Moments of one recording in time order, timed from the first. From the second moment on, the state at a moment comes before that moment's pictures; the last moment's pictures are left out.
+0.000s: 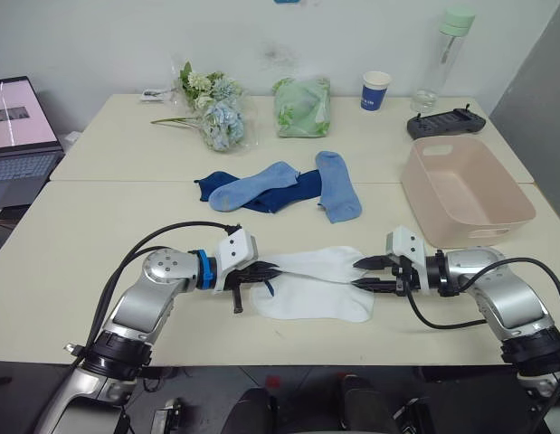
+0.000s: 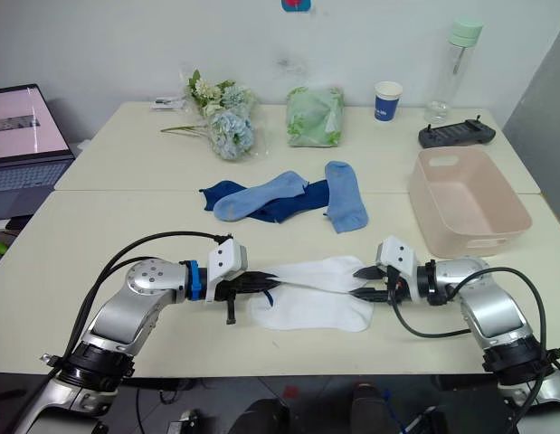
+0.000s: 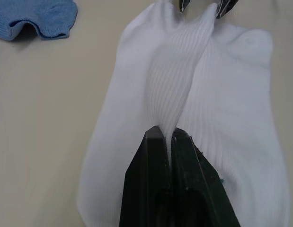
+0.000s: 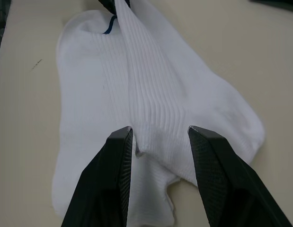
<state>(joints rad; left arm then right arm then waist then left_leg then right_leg) -0.35 0.62 -0.19 -0.03 -0.21 0.26 -1.11 -0.35 -0.70 0.18 -0.08 0.27 0.40 1.15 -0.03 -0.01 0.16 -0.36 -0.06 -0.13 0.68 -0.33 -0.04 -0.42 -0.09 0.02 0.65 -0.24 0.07</state>
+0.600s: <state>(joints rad) -0.35 0.62 -0.19 -0.04 -0.24 0.31 -1.10 -0.35 -0.70 0.22 -0.08 0.19 0.30 1.15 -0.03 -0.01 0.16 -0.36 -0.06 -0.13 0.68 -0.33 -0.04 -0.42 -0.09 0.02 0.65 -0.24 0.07</state>
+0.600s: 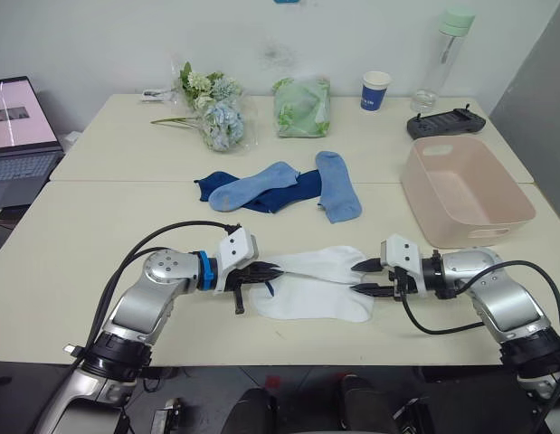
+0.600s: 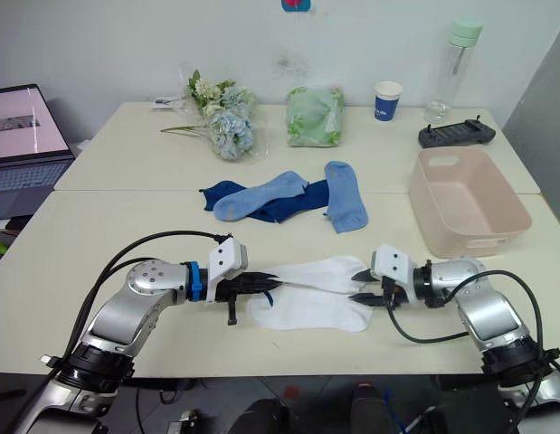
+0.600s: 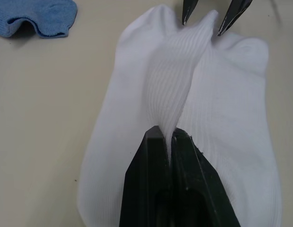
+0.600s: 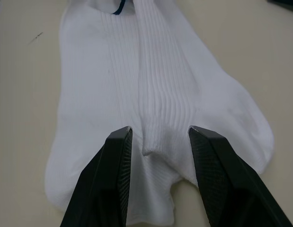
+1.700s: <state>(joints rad) -0.14 0.91 -0.08 -0.45 -0.57 0.55 -1.21 -0.31 -0.89 0.09 -0.51 0.74 0.93 1.20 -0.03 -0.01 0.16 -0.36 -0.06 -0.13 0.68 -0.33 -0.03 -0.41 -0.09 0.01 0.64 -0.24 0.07</state>
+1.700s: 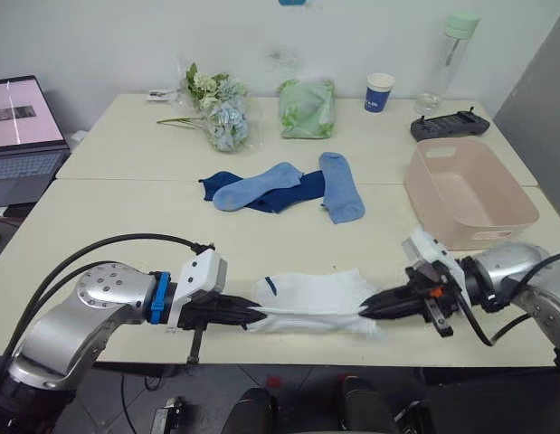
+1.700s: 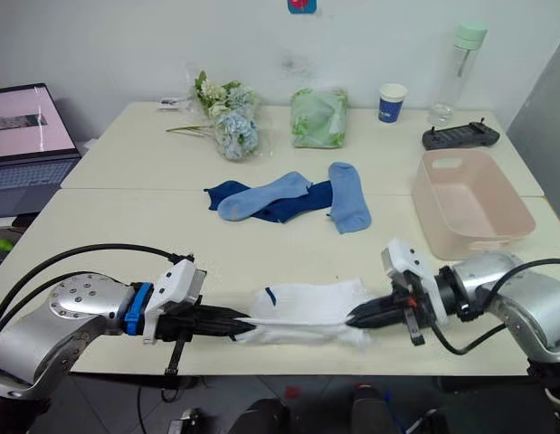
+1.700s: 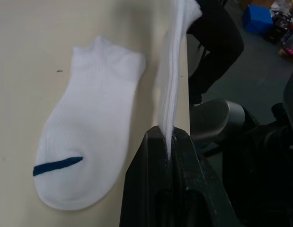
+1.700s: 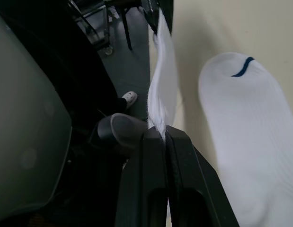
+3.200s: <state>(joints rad) -0.48 0.64 -0.31 0.07 -0.20 0.34 -1.23 -0.45 -0.74 0.22 -0.06 0.35 0.62 1.16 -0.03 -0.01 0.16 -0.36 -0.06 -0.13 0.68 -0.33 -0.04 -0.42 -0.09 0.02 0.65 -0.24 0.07</state>
